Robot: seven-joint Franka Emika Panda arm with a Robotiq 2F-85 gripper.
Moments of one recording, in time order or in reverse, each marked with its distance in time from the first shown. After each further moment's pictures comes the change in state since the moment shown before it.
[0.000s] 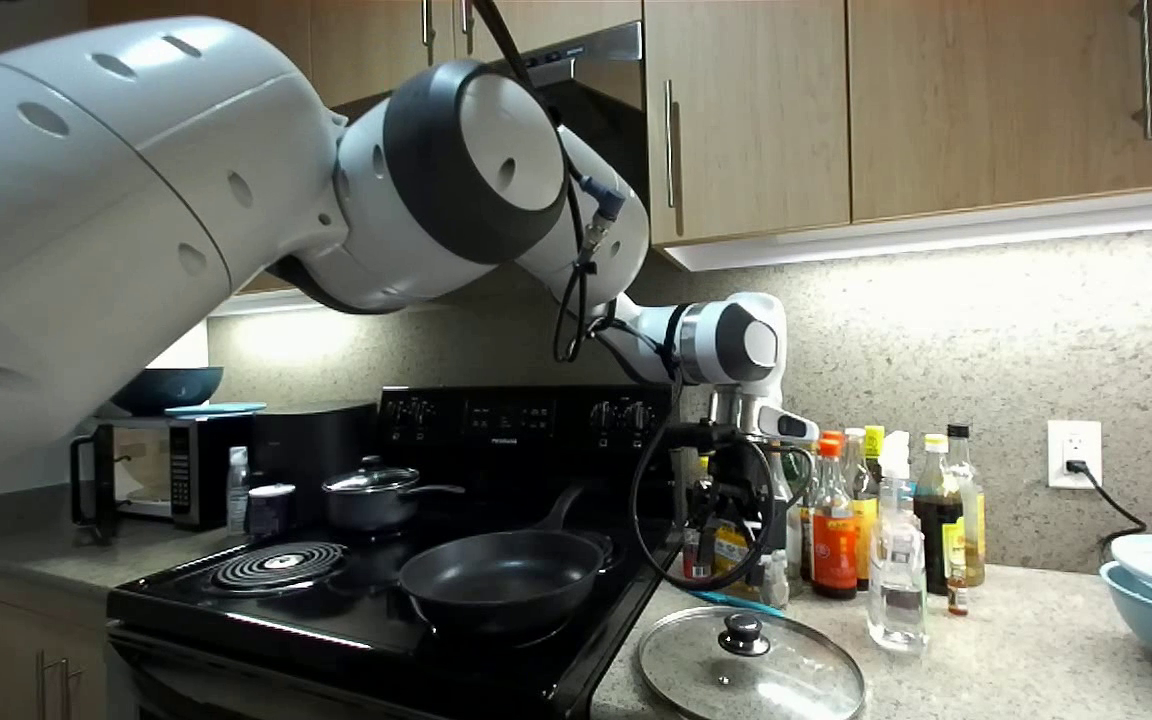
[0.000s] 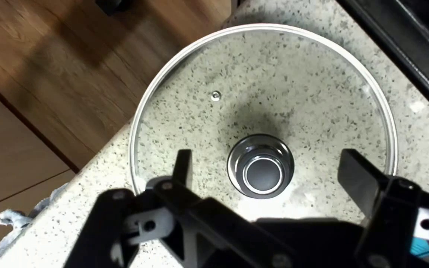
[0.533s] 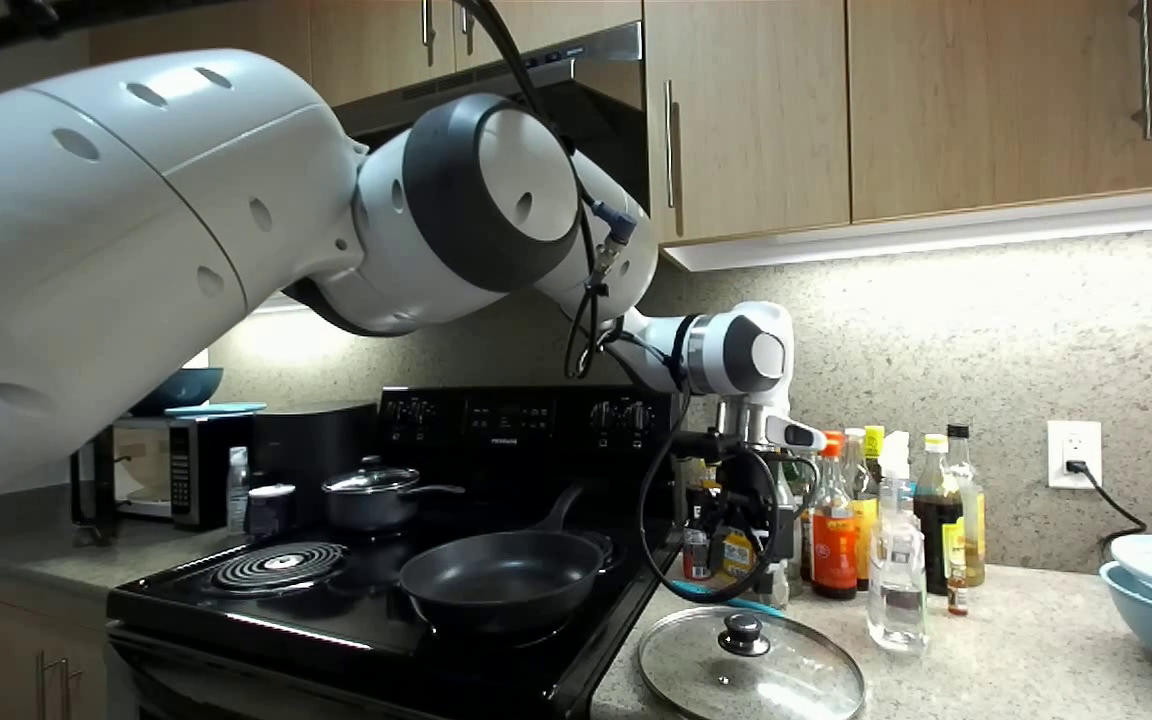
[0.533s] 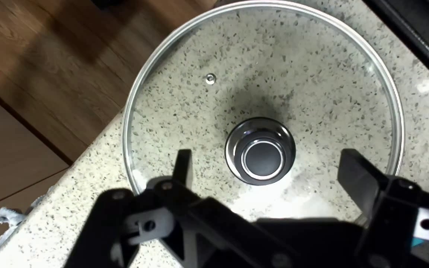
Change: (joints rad) arm -0.011 0.048 0.000 0.053 0.006 0.017 0.025
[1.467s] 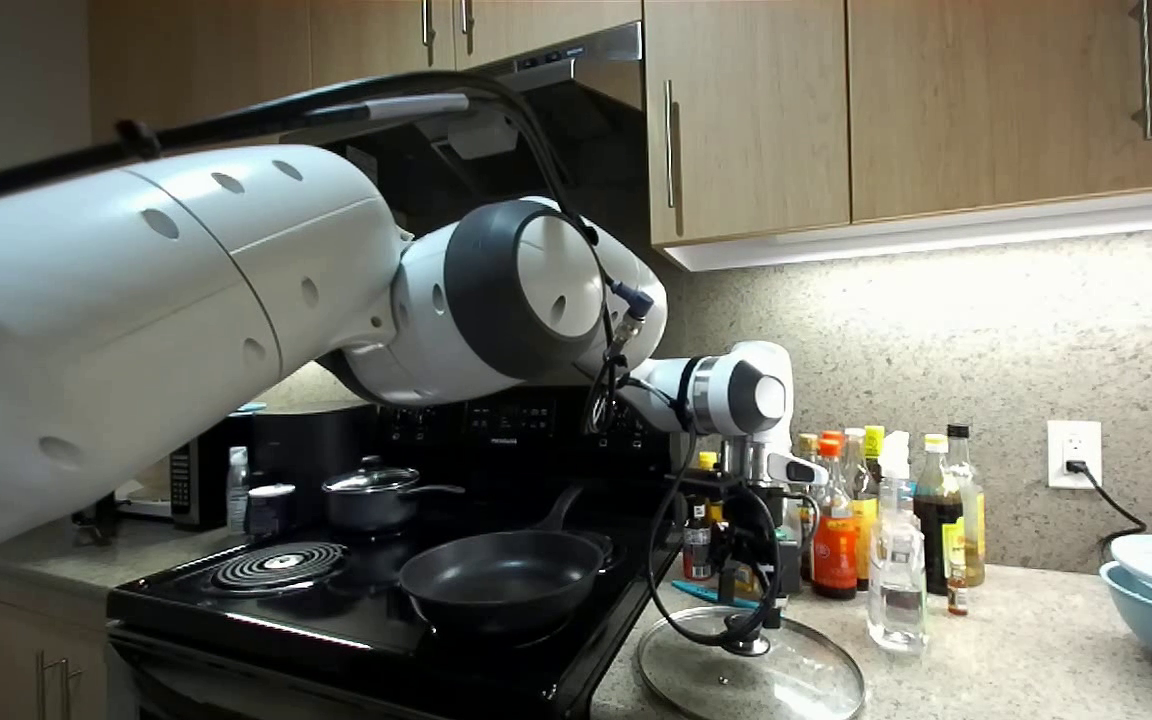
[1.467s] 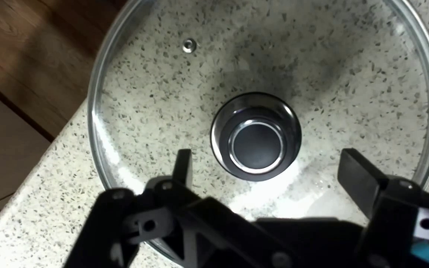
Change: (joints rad) arm 0.001 0.171 -0.010 0.173 -0.008 0.001 0.060
